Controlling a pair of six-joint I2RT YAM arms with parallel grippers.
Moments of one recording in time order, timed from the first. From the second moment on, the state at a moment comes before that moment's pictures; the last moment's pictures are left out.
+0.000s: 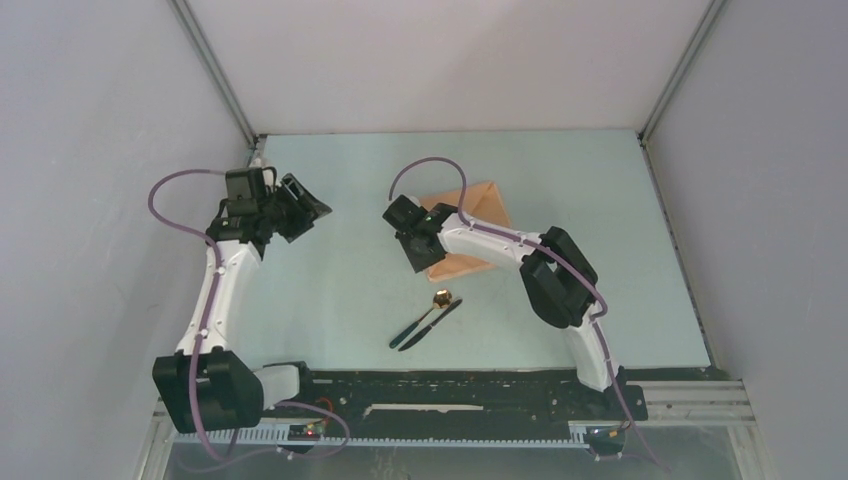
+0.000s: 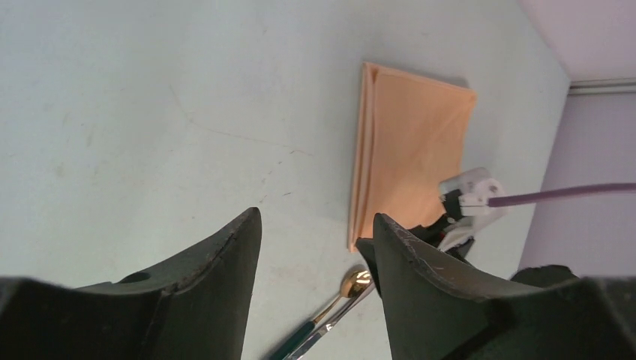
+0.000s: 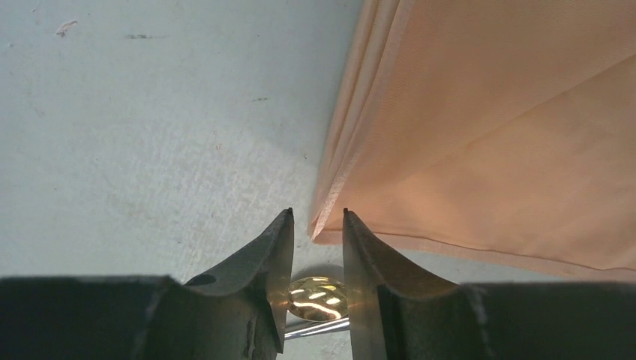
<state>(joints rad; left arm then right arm) 0.08 1.18 1.08 -0.59 0.29 -0.62 0.91 2.12 1.72 -0.75 0.21 0.35</state>
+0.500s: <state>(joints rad) 0.14 1.21 1.05 -0.59 0.34 -0.59 0.91 2.17 1.73 -0.74 0.20 0.34</state>
